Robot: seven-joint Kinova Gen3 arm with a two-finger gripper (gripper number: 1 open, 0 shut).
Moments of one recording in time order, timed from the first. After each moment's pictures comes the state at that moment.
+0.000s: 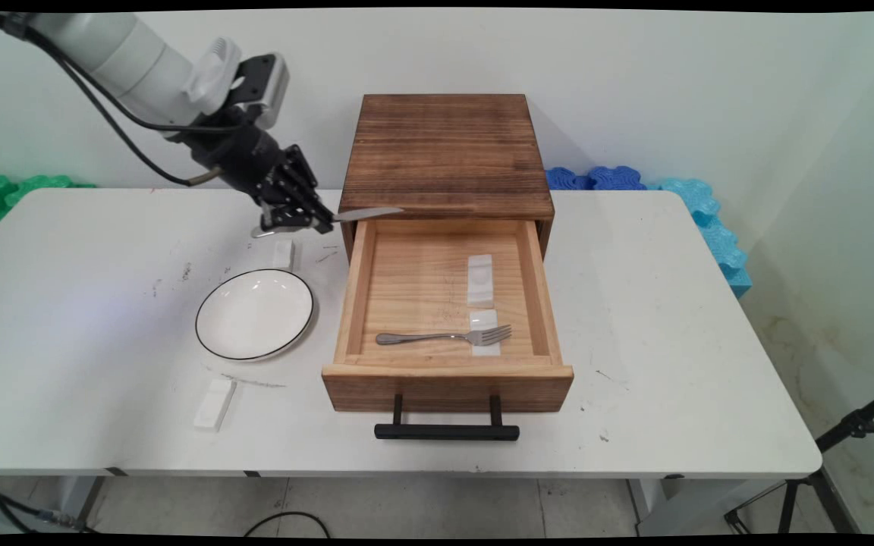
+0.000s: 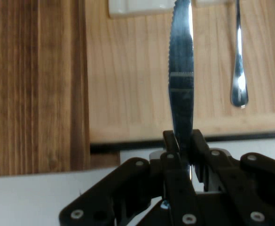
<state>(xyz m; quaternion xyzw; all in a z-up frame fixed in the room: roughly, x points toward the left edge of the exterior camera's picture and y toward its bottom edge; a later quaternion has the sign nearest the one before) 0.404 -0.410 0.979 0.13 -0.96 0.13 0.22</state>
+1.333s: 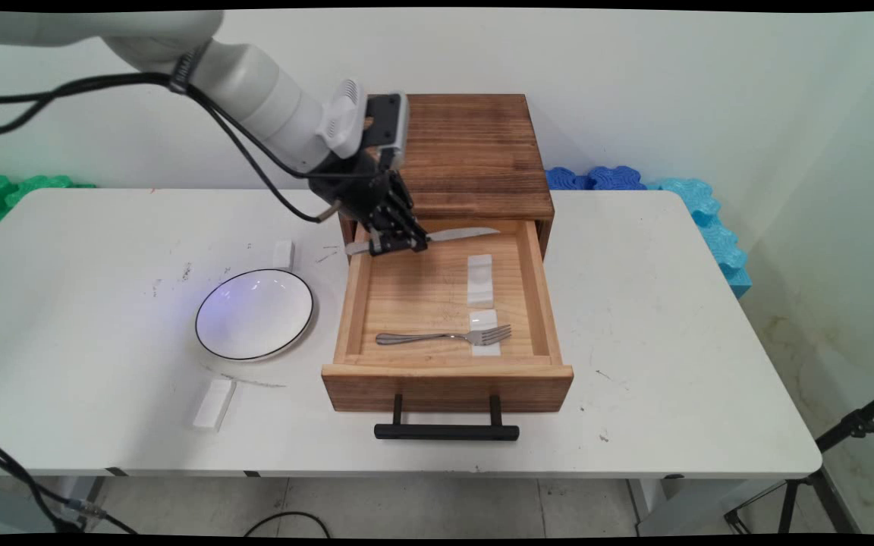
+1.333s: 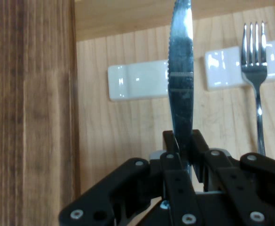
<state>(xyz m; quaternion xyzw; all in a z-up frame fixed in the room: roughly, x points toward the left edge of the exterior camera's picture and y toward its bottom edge) 0.292 -0.439 0.940 0.12 -0.96 0.16 0.22</state>
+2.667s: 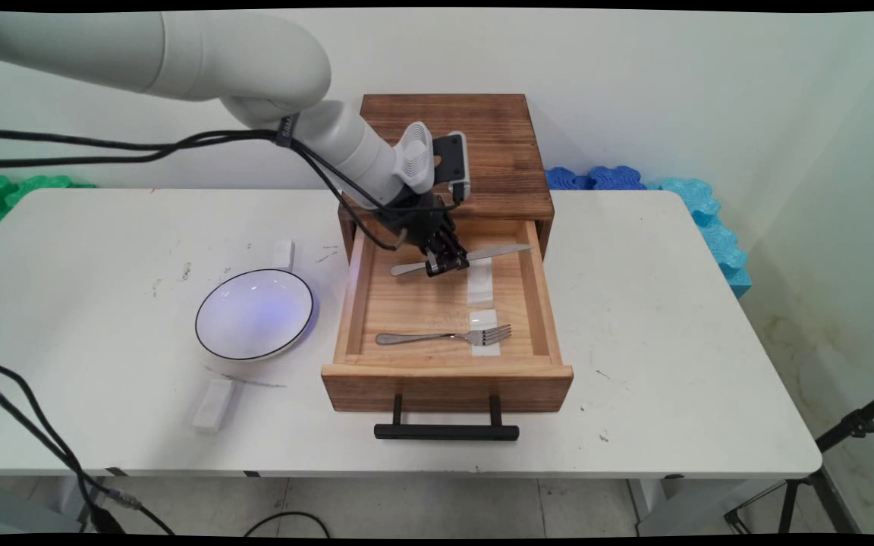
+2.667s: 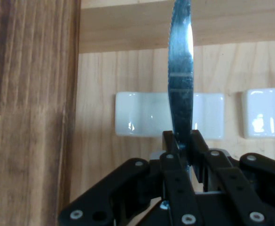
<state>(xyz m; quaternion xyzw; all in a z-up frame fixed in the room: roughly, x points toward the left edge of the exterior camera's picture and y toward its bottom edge) 0.238 -0.480 0.877 0.16 -0.95 0.16 0.22</state>
